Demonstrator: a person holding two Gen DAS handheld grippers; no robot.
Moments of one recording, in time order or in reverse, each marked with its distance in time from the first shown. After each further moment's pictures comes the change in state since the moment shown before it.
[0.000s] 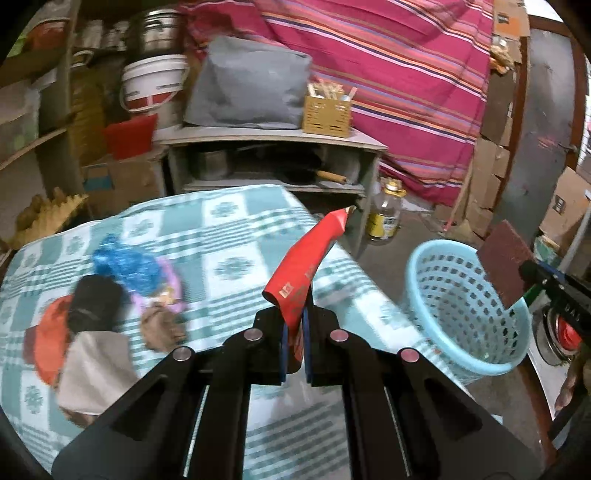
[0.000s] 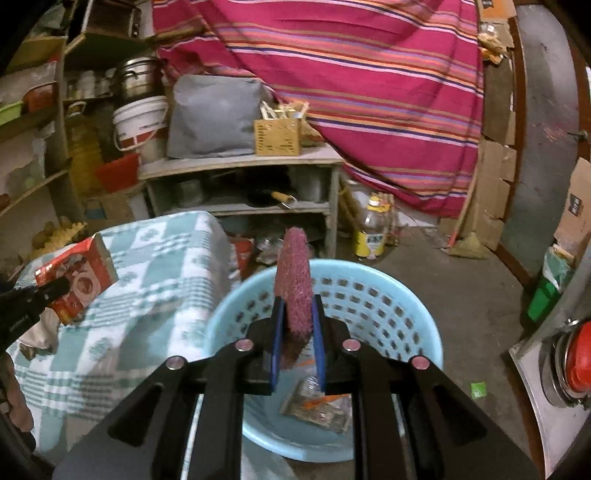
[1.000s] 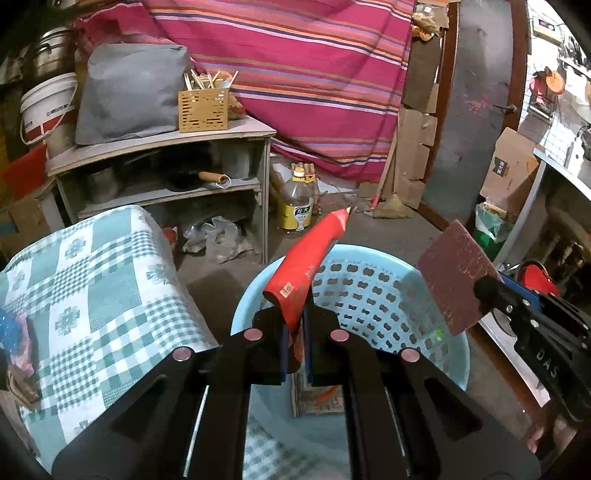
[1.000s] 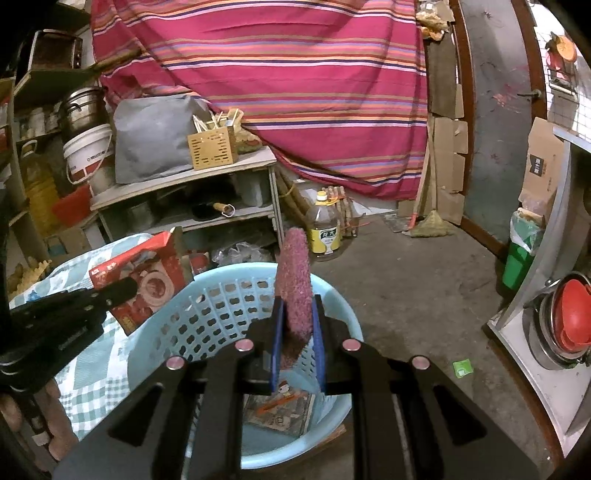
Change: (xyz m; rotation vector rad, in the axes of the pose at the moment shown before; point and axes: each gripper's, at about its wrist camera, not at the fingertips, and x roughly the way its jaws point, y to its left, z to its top) left arm 0.071 -0.158 0.027 0.154 0.041 -0.242; right arm 0.008 -0.074 -0.006 0.148 -0.023 -0.119
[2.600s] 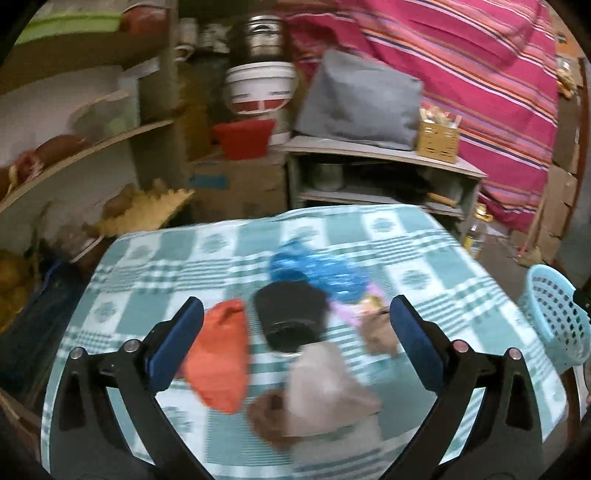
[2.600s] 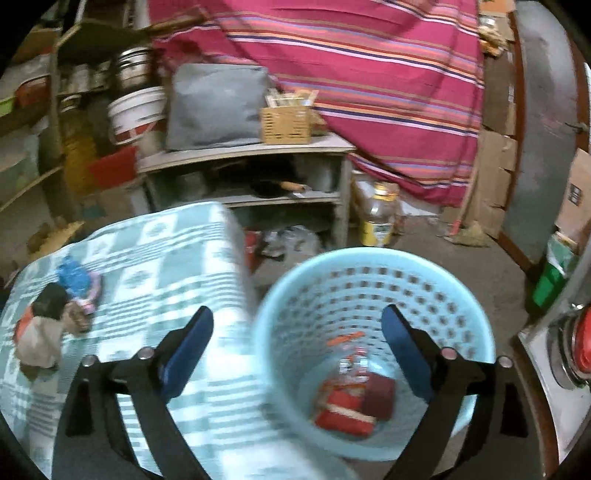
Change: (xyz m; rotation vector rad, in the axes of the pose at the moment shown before) left arm -0.209 0.292 -0.089 -0.269 -0.074 0.553; right arm -0.002 0.150 -0.021 -0.144 0.049 0.114
